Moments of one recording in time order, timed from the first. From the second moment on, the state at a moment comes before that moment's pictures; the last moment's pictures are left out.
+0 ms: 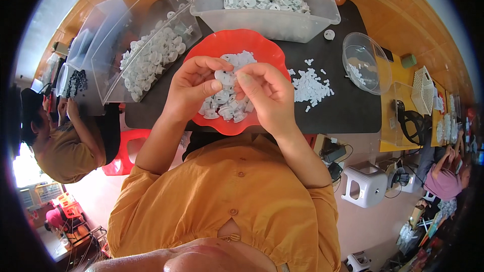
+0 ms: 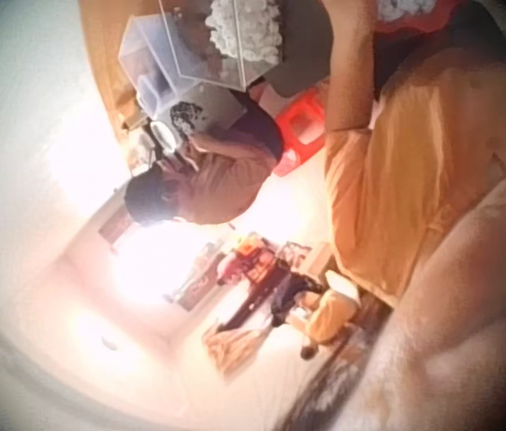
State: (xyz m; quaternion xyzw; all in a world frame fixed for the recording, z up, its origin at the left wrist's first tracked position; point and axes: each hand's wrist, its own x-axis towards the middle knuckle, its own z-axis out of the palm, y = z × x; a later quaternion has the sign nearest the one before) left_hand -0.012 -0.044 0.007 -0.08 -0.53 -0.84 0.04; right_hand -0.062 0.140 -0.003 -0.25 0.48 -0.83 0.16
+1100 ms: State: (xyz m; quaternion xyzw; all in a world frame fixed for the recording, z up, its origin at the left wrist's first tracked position) left_hand 0.004 -0.053 0.013 -0.10 -0.51 -0.86 -0.01; right_hand -0.056 0.127 0.008 -0.40 0.65 -0.64 -0.07
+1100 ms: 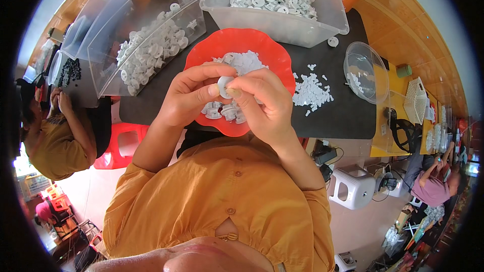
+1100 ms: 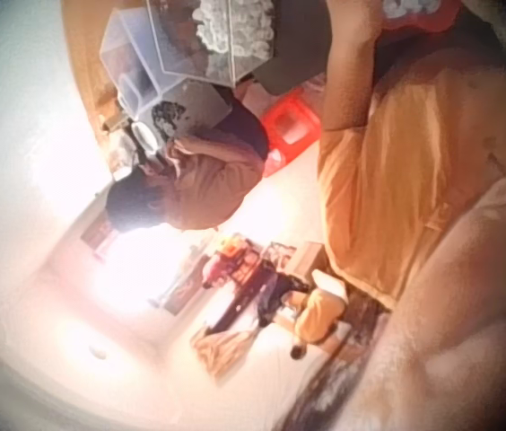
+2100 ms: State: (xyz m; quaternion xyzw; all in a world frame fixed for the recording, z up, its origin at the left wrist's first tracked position) left_hand 0.011 -0.045 0.006 -0.03 -0.52 -0.86 -0.03; right_hand -0.056 0.131 0.006 -0.38 0.70 -0.60 -0.05
